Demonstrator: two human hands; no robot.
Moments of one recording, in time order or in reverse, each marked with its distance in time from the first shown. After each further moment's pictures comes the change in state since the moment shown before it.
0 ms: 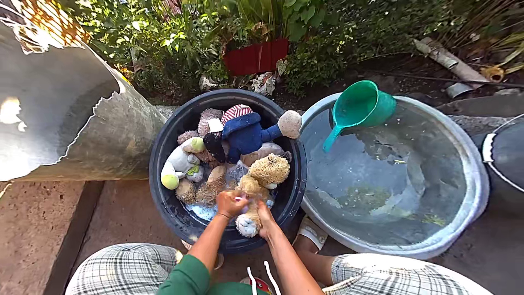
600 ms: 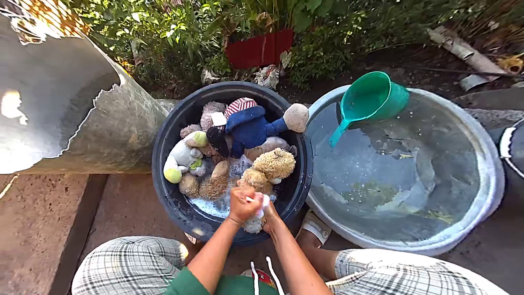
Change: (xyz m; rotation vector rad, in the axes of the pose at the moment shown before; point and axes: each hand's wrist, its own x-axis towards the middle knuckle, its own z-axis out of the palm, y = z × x) left_hand -0.012 0.036 0.000 -0.523 0.354 0.343; right_hand -0.001 0.001 0.001 -0.003 -0.040 -0.059
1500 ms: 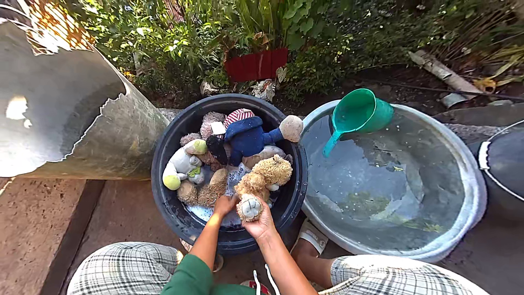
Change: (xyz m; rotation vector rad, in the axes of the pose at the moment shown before) left_hand 0.005 -0.086 -0.026 0.359 -0.560 -0.913; right_hand -0.028 -0.022 0.036 0.734 -0.109 0.138
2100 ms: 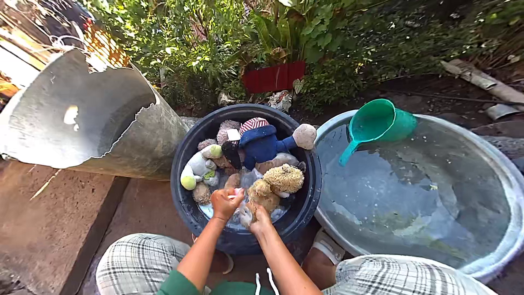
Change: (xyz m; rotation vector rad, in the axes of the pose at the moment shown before) left_hand -0.091 0.043 -0.050 0.026 0.702 0.545; right_hand 0.009 0.017 0.022 -0.376 0.265 -0.067
